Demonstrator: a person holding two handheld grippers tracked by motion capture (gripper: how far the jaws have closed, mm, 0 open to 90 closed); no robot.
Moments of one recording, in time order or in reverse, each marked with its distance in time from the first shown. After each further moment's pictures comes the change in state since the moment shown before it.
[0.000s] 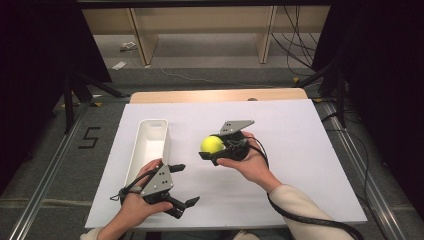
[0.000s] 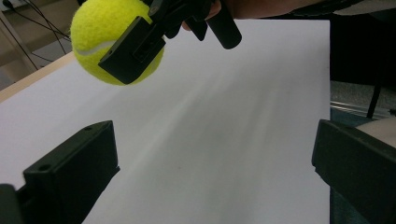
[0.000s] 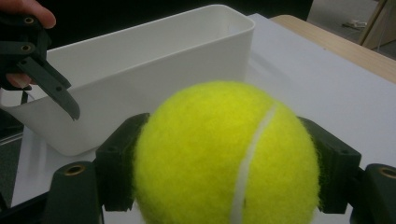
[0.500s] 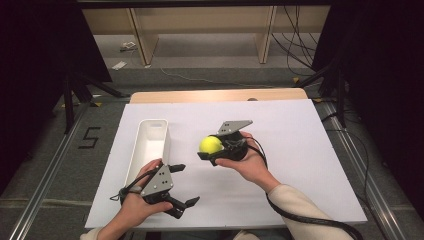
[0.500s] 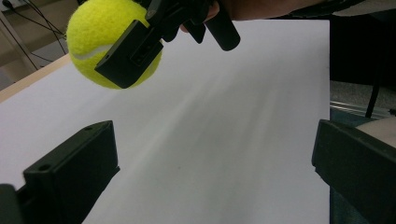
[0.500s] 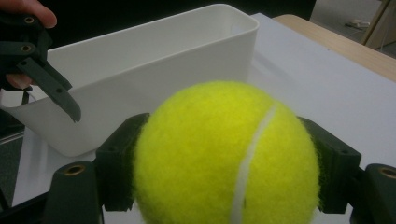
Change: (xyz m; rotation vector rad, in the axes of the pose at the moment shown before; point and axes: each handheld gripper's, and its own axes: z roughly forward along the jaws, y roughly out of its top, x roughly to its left) left arm 0.000 0.000 0.000 -0.001 -0.001 0.000; right arm 0.001 0.001 0.003 0.005 0.007 -0.003
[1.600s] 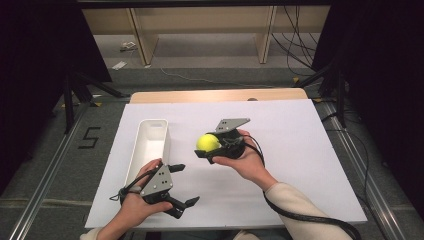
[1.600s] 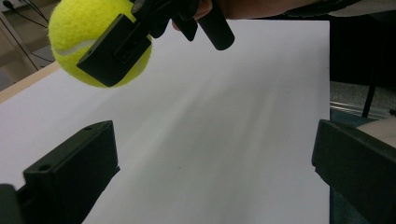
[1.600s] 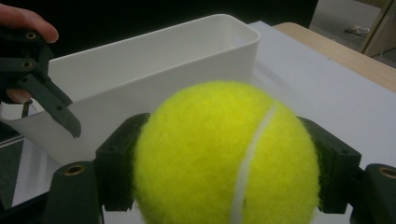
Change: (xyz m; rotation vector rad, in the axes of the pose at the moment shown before) left arm -0.001 0.000 -0.001 0.004 -0.003 -0.013; right arm 0.001 0.008 0.004 -0.022 0.000 -0.009
